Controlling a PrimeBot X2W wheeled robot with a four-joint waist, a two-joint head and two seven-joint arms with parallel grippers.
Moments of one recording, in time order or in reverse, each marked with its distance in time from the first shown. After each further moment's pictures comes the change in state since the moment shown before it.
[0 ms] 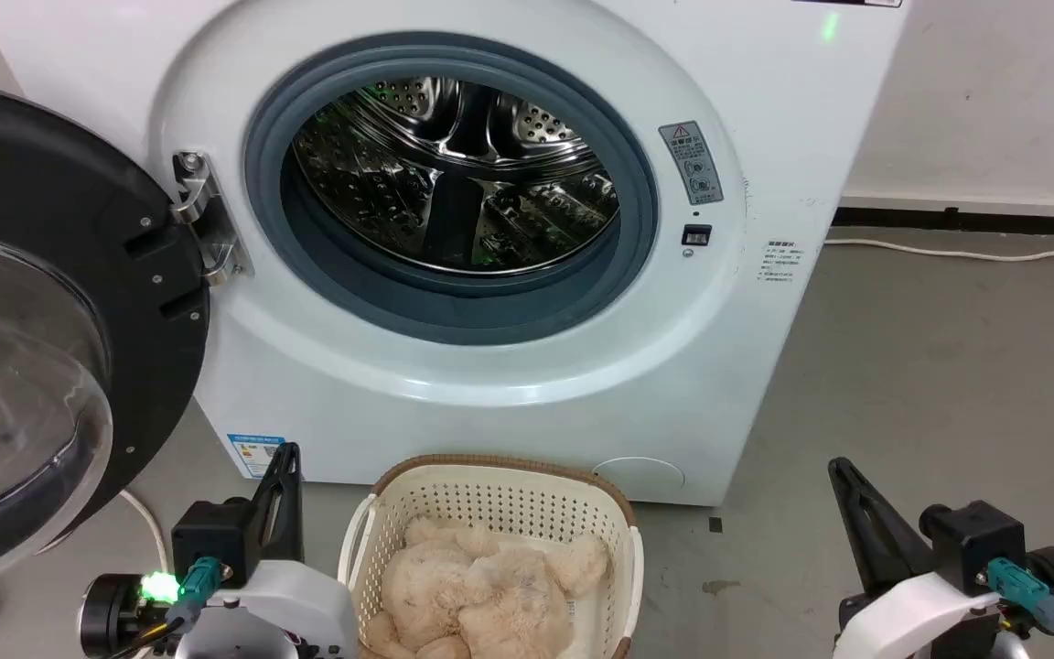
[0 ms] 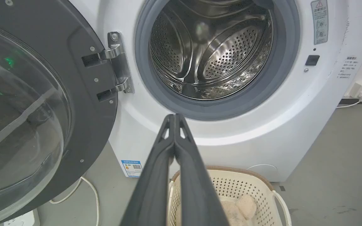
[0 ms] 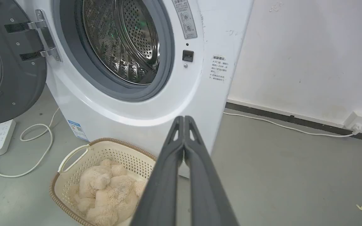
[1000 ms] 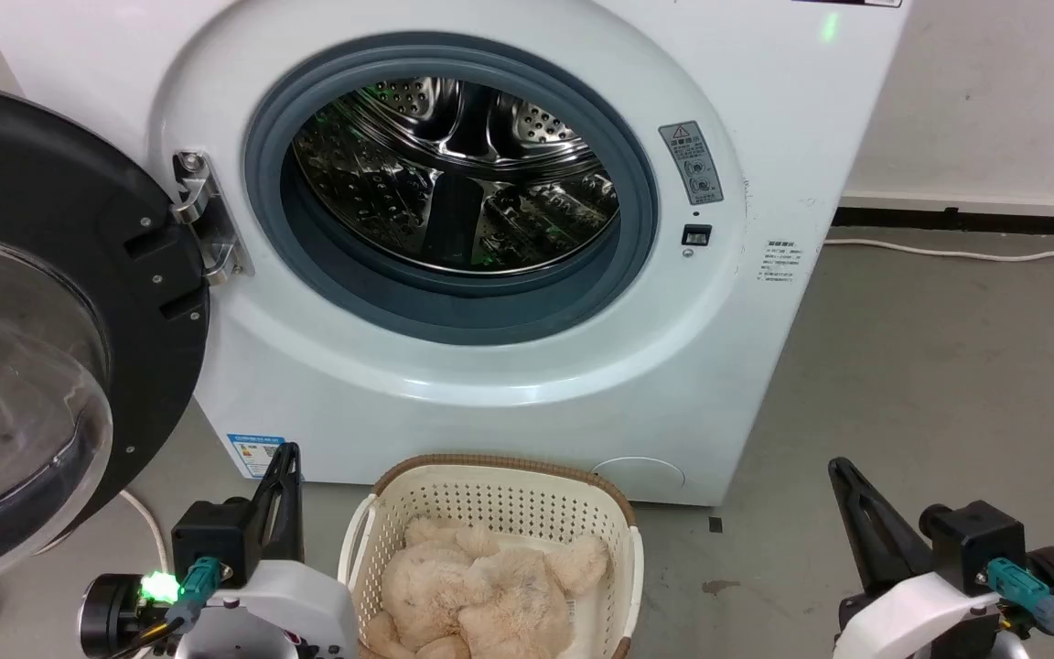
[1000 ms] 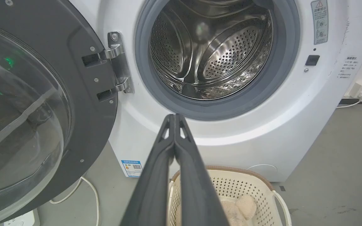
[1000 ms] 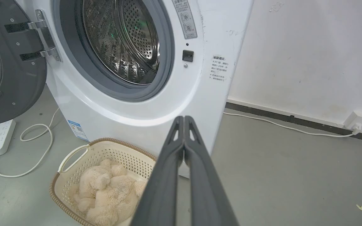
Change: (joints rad) left arm 0.000 0.000 0.000 0.000 0.000 0.000 0.000; right arm 0.000 0.000 0.000 0.000 0.000 0.000 0.000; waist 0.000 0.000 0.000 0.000
